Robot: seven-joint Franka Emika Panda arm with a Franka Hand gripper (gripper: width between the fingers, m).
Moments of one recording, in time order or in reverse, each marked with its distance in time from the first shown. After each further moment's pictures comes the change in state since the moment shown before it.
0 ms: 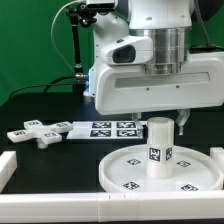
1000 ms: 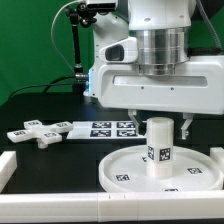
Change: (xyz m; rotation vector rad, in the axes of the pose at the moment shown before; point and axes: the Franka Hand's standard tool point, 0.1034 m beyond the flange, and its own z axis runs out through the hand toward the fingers) arm 0.000 -0.002 0.000 0.016 -0.005 0.445
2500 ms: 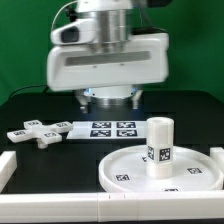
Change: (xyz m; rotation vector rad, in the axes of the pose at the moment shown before) arm -0.018 0.131 -0.030 -0.006 0.015 -0.581
